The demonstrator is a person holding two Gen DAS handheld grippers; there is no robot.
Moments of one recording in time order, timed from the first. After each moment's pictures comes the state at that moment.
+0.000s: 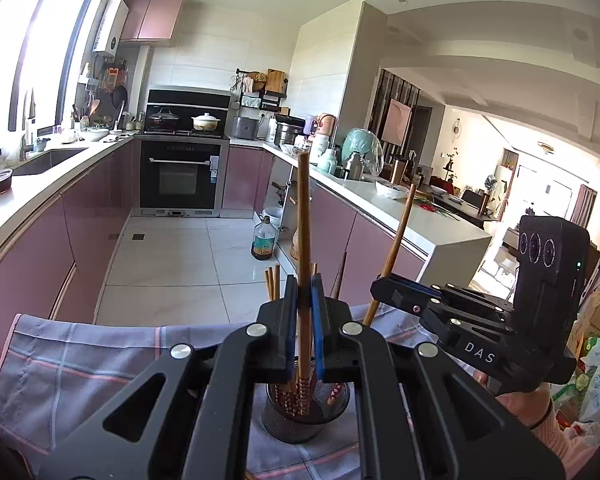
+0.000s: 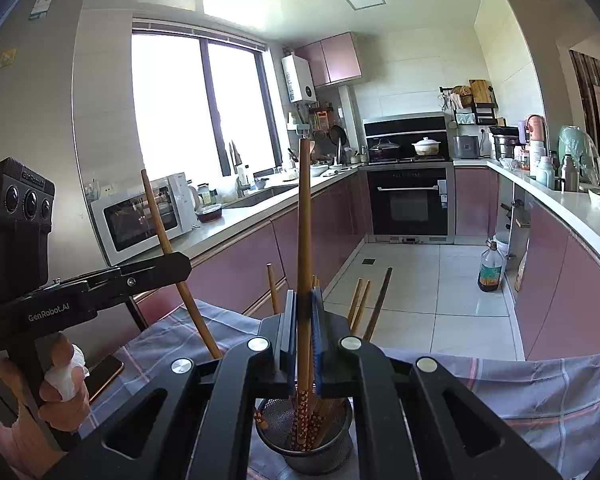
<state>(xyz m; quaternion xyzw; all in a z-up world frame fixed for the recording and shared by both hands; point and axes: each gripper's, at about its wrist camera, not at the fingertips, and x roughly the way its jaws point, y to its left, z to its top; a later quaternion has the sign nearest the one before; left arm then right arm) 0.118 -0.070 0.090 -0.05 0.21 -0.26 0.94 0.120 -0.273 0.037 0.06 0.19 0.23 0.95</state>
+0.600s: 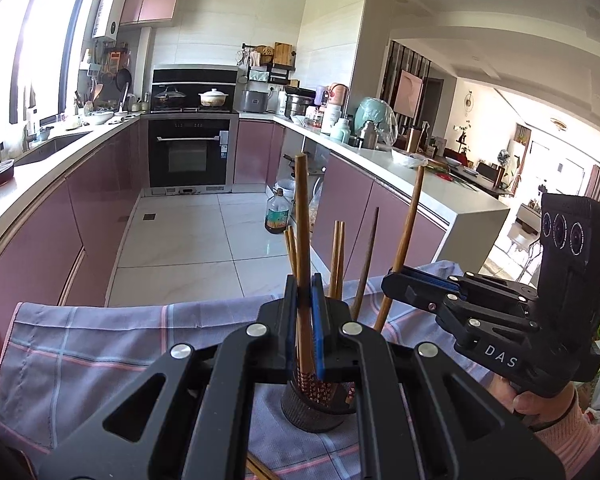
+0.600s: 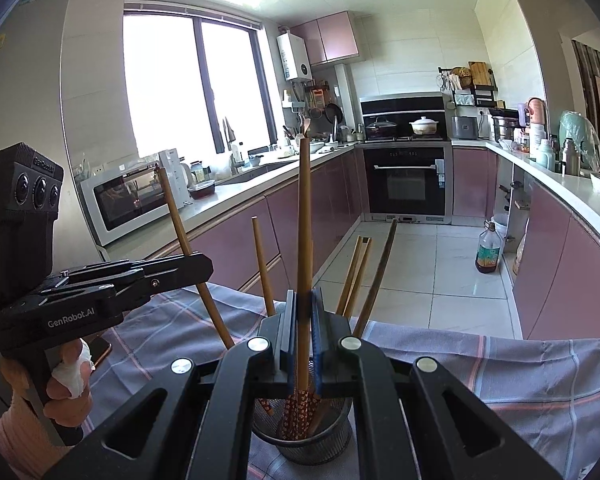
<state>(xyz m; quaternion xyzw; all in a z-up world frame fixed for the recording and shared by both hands) 0.153 -0.094 0.056 -0.02 0.26 -0.24 0.93 0.135 -0.262 0.011 0.05 0.23 0.22 0.95</state>
